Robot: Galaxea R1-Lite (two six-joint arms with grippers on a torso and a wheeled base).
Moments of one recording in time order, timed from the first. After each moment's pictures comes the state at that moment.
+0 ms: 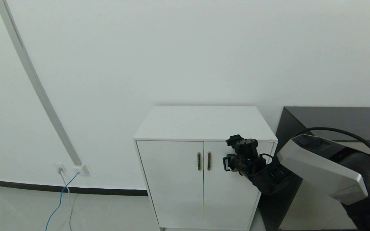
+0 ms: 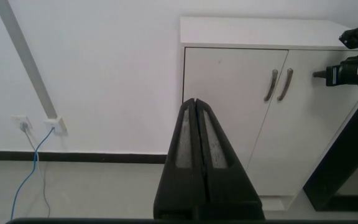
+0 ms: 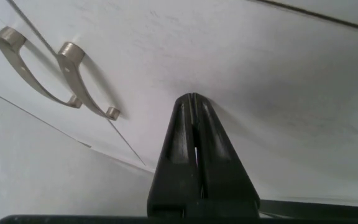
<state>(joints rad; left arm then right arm) 0.00 0.00 0.00 0.00 0.01 -0.02 0.49 2.51 -1.30 -0.82 -0.23 0.06</state>
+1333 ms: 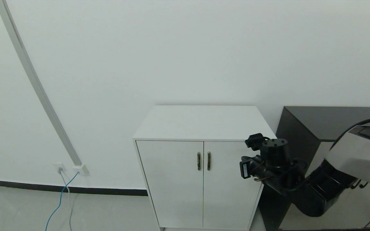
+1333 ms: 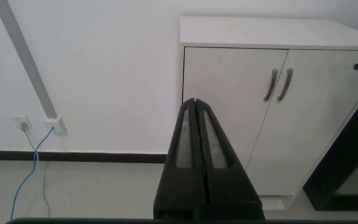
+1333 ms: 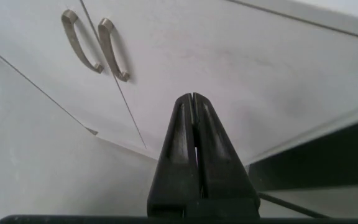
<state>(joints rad) 0.00 0.00 0.00 0.00 0.01 -0.02 0.52 2.13 -0.79 -0.97 -0.23 0.06</state>
